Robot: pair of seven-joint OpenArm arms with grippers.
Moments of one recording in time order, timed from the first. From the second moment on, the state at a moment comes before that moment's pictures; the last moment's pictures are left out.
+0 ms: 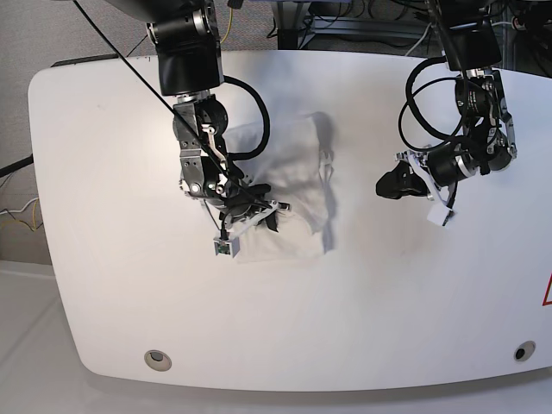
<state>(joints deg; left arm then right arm) -3.3 -13.2 -17.0 80.7 -52.7 -41.5 65.1 11.6 -4.2 -6.3 74.4 17.1 -6.2 -48.8</state>
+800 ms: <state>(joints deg) -2.1 -13.9 -17.1 80.7 -52.9 -41.6 65.3 14.3 -6.3 -6.7 71.4 17.7 -8.3 -49.9</state>
